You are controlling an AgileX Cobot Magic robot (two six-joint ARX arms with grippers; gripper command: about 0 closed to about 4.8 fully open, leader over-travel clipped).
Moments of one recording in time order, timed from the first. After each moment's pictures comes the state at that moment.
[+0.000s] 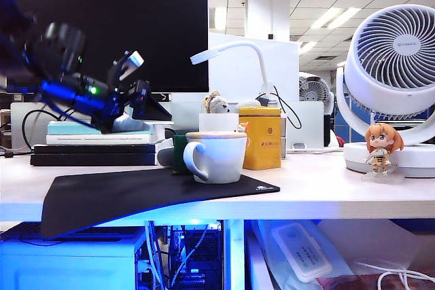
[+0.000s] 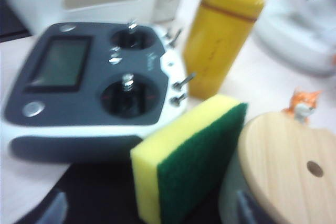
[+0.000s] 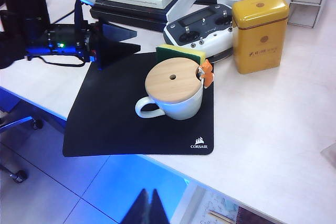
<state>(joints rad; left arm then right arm) -0.15 2.08 1.33 0.39 0.71 0.05 0.30 0.87 1.03 -0.60 -0.31 0.10</state>
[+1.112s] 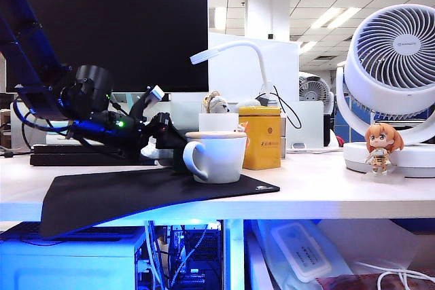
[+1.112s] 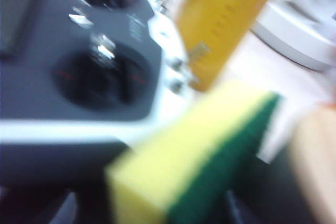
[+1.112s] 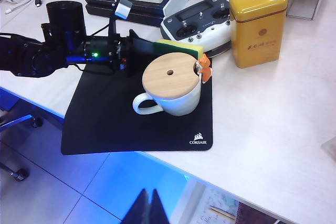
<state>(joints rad) -0.20 2.33 1.51 0.43 0.74 -0.04 0.30 0.88 1.03 -0.60 -0.31 0.11</state>
